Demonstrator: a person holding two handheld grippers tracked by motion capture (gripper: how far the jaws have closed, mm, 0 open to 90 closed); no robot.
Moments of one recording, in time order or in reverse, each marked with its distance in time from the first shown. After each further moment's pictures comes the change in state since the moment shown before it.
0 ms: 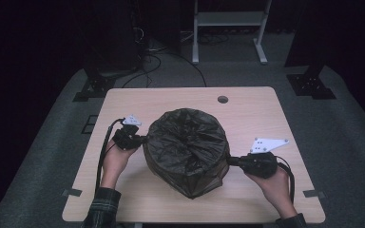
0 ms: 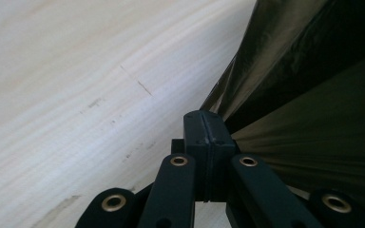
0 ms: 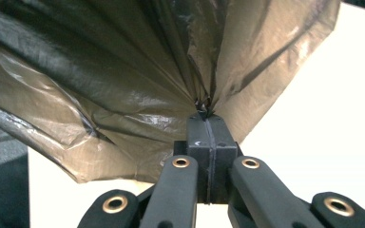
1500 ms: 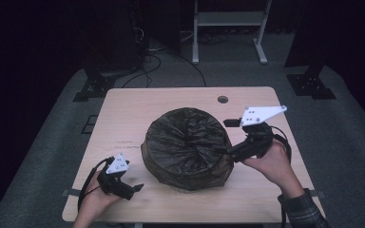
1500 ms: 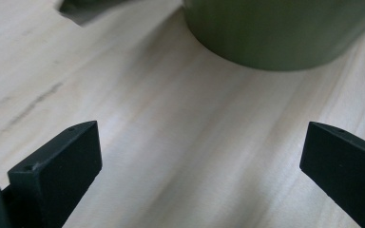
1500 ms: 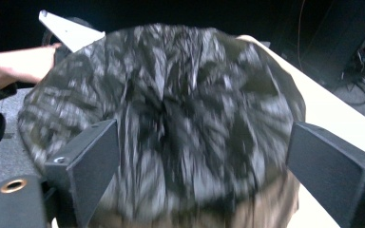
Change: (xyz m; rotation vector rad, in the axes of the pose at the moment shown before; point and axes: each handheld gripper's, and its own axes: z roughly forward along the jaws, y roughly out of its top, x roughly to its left) left arm -0.058 -0.104 -0.040 -0.047 -0.026 0.203; right arm 0.029 0.122 -0.022 -0.045 0.016 -0.169
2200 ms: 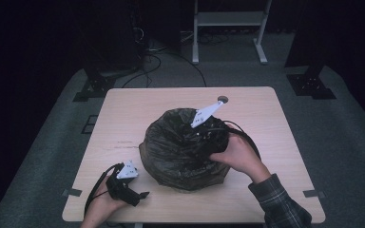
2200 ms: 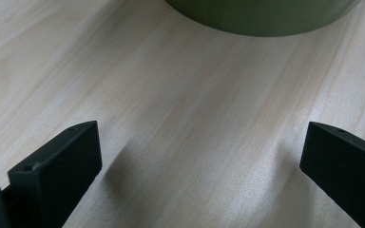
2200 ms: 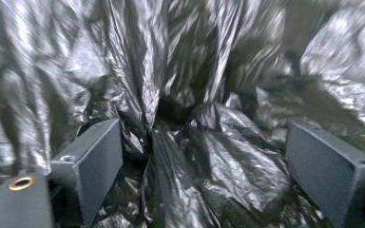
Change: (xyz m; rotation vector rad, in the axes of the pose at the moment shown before) left arm -0.008 -0.009 0.026 0.067 -0.058 0.023; right arm 0.006 0.024 0.098 0.317 0.078 -0.092
